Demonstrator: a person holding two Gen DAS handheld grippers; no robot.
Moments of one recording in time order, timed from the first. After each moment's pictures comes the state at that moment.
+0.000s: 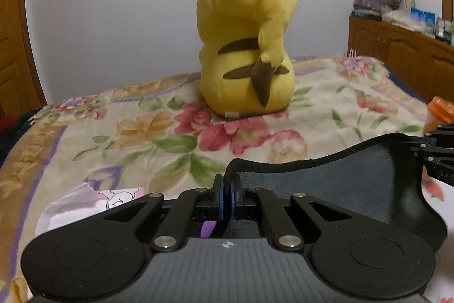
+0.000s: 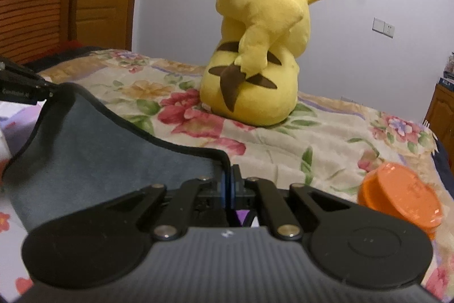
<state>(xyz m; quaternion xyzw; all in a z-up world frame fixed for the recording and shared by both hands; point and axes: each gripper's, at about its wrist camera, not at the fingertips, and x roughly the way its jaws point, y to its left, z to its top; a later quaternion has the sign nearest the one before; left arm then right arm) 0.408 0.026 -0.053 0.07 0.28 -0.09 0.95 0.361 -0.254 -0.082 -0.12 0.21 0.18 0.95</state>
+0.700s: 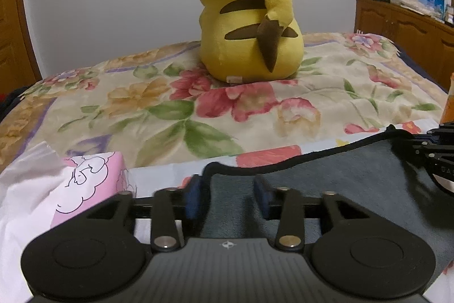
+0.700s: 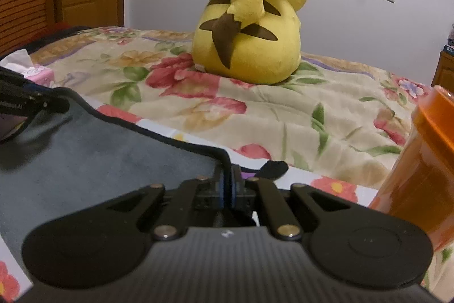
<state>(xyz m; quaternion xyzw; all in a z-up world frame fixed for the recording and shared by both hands) 0.430 0.024 -0.099 0.07 0.31 -0.08 0.94 0.387 -0.256 -0.125 -0.09 0.26 0.17 0.95</state>
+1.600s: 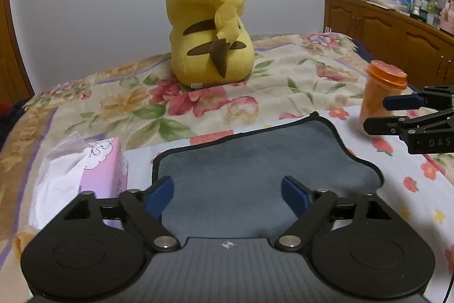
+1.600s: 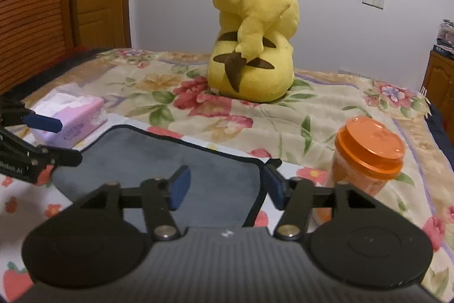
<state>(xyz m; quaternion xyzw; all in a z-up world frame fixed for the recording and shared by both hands) 0.310 -0.007 -0.037 0.08 0.32 -0.12 0.94 0.291 -0.266 -0.046 -0.06 0.26 0.17 0.95</state>
